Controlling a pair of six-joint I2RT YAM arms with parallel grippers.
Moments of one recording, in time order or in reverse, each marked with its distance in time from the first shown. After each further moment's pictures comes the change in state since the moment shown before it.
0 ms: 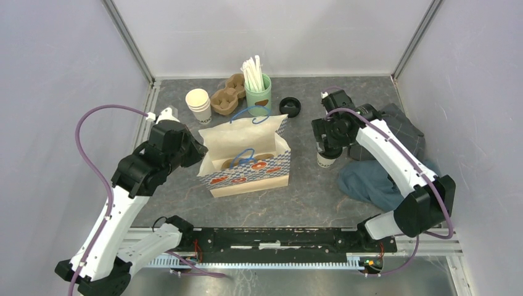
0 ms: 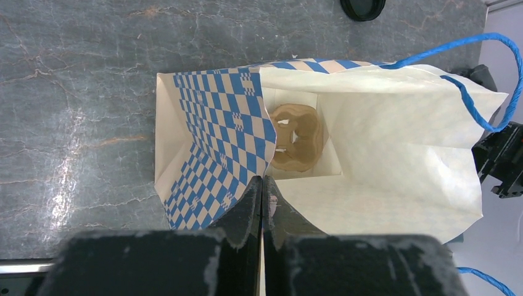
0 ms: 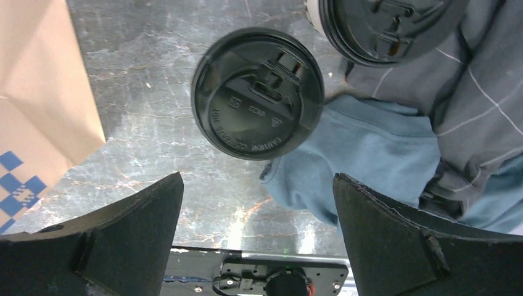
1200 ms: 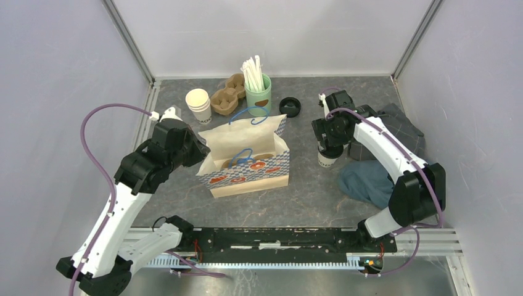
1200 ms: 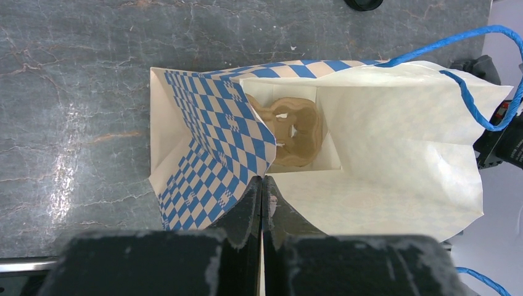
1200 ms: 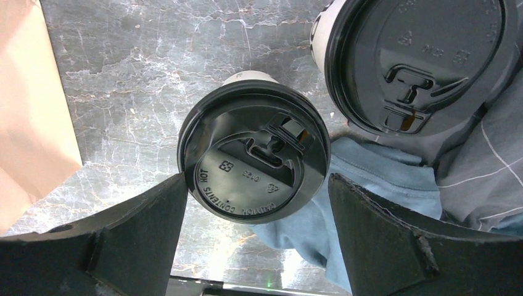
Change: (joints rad) left arm 0.000 0.018 -0.003 0.003 0.027 0.000; right arm -0.080 0.077 -0.077 0.174 -0.097 -0.141
